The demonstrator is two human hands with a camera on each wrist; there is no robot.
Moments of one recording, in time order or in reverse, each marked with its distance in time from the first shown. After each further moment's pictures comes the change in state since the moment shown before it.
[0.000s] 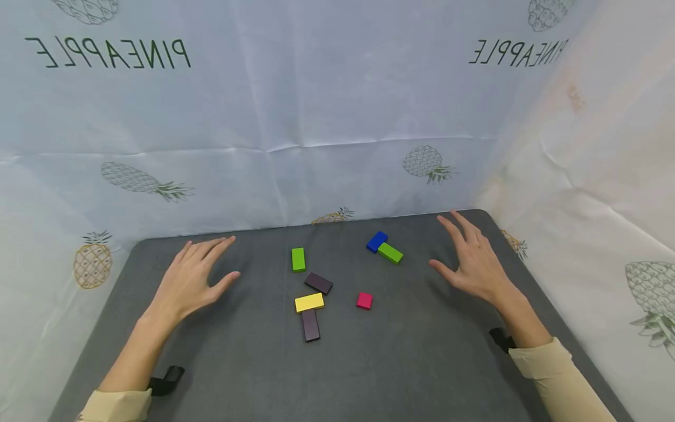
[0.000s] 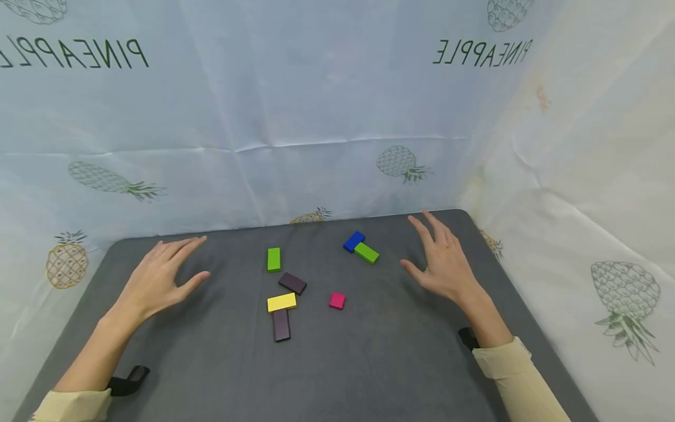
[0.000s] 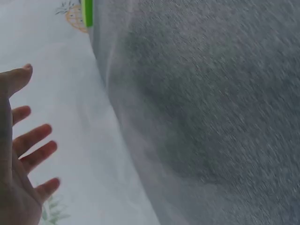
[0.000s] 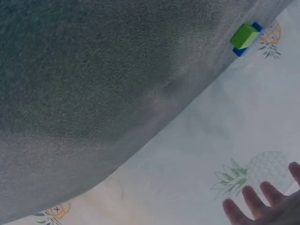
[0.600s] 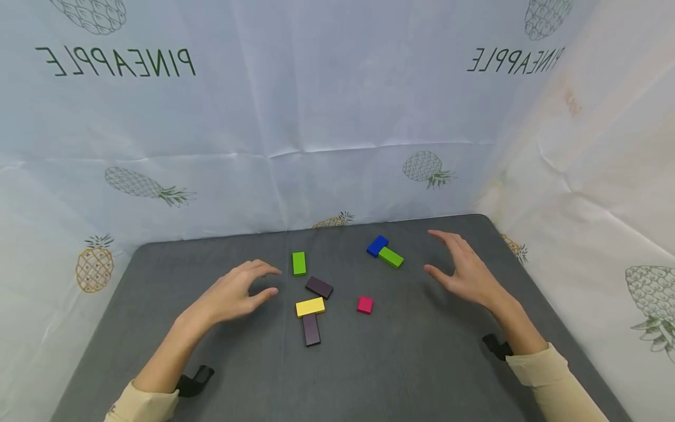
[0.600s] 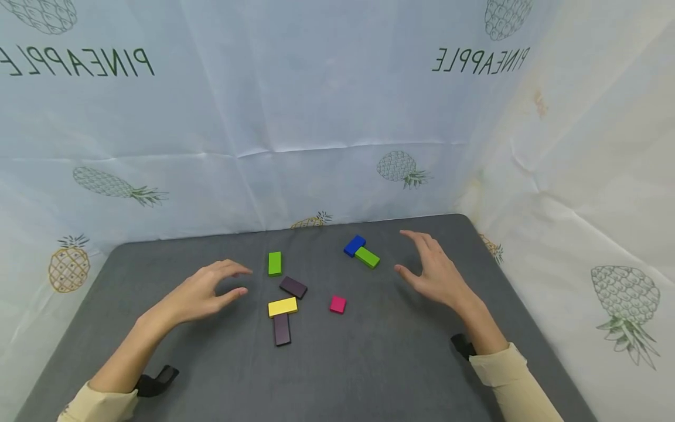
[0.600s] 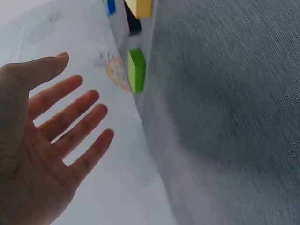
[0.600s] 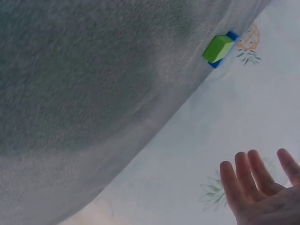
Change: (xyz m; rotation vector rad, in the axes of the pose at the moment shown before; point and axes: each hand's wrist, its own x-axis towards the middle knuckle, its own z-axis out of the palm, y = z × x) left_hand 0.025 0.065 0.009 -0.317 -0.349 -0.002; right_hand -0.002 -0.019 0.001 0.236 -0.099 0.052
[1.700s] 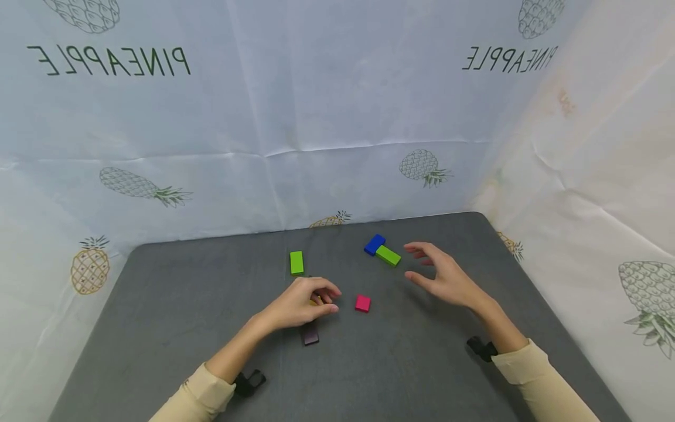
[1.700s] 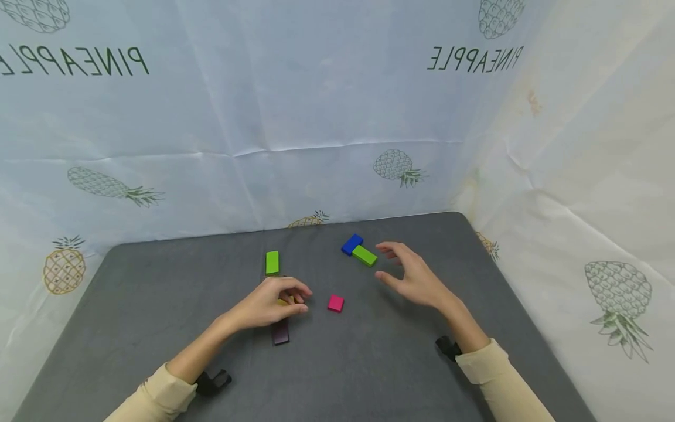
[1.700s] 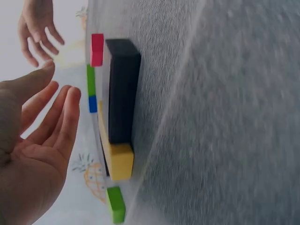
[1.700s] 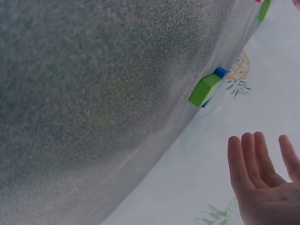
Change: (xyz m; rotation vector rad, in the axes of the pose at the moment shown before) left_hand 0.052 0.059 0.077 -0.547 -0.156 0.182; right_hand 0.003 -0.014 0.023 0.211 -0.102 -0.036
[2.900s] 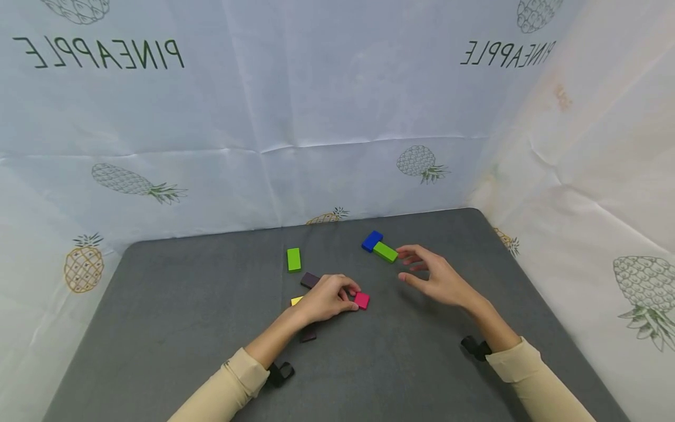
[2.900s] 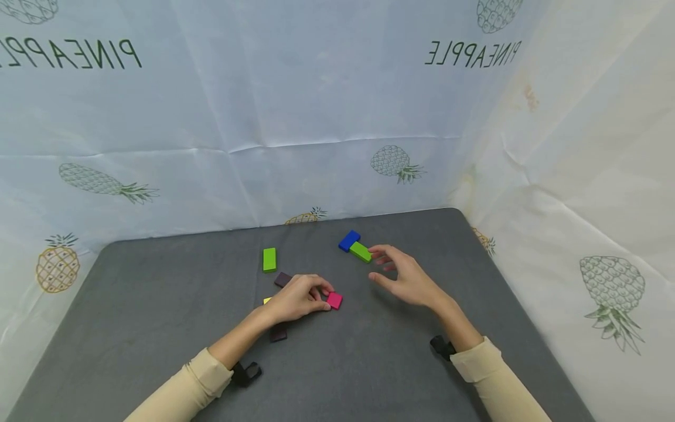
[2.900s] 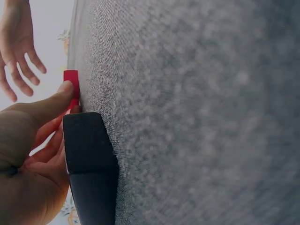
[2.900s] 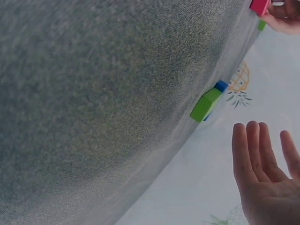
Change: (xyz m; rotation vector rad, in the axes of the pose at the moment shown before) left_hand 0.048 -0.004 0.045 0.071 0.010 -0.048; right_hand 0.000 -0.002 0.009 0.108 -0.059 0.000
